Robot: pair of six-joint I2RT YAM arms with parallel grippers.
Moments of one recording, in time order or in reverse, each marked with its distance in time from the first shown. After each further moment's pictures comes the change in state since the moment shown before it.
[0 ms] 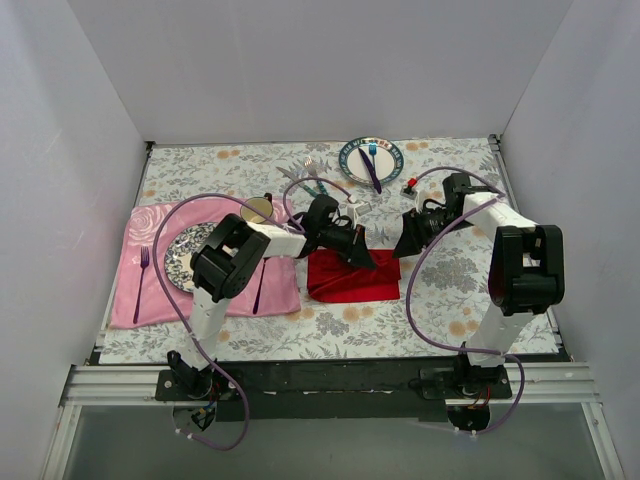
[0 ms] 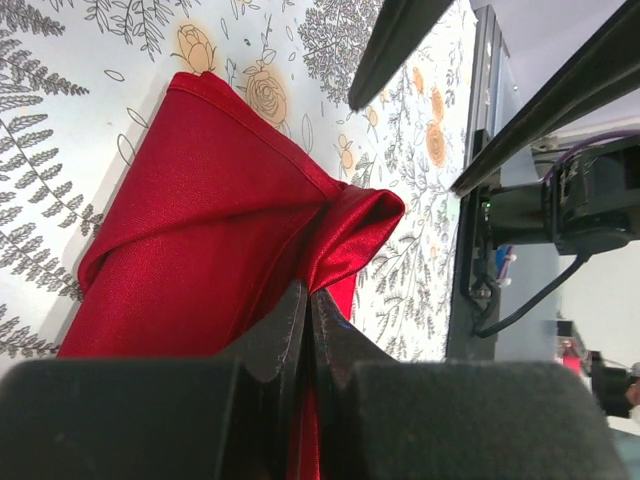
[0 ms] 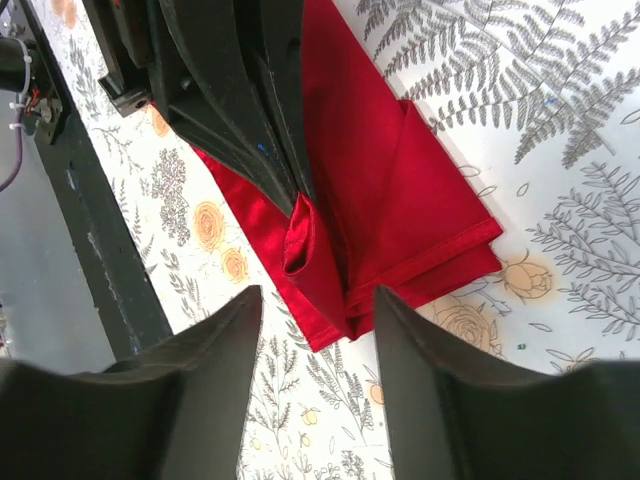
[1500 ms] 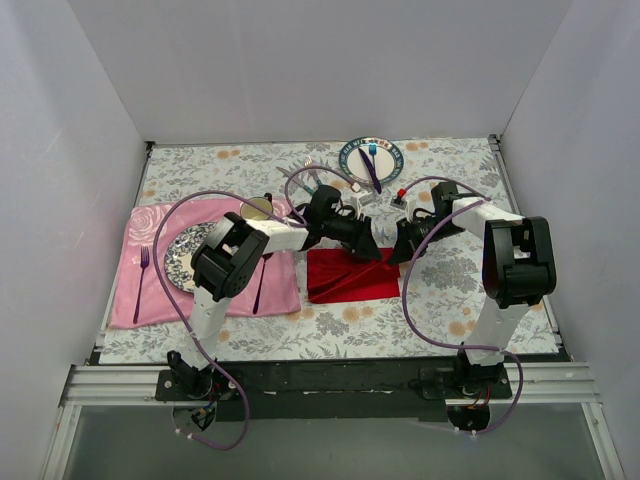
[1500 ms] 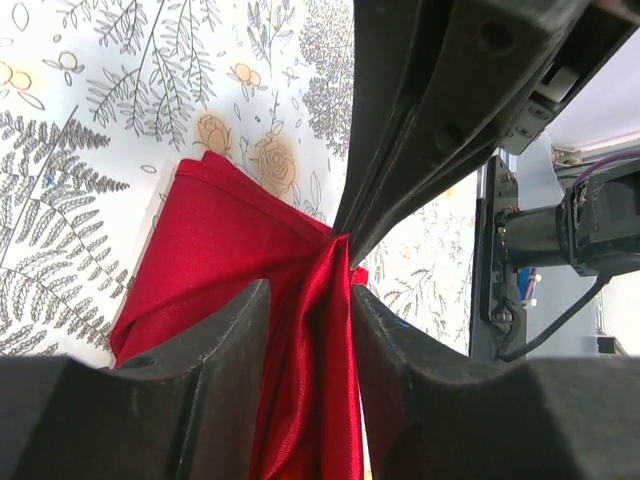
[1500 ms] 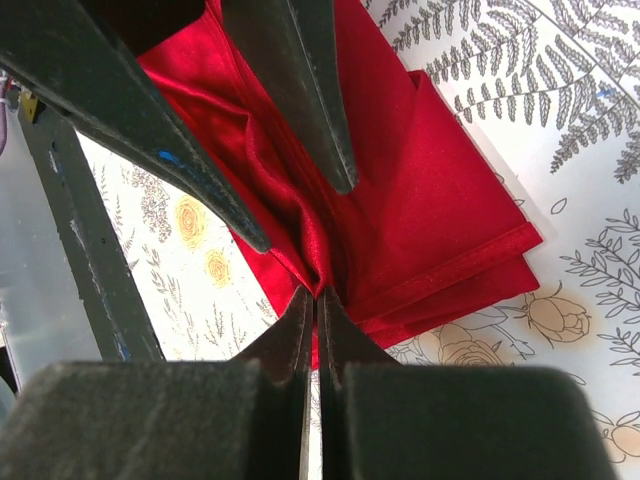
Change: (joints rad) left arm 0.009 0.011 0.090 -0.018 -0.031 0.035; right arm 0.048 0.065 -0.058 0.074 0.012 -0.006
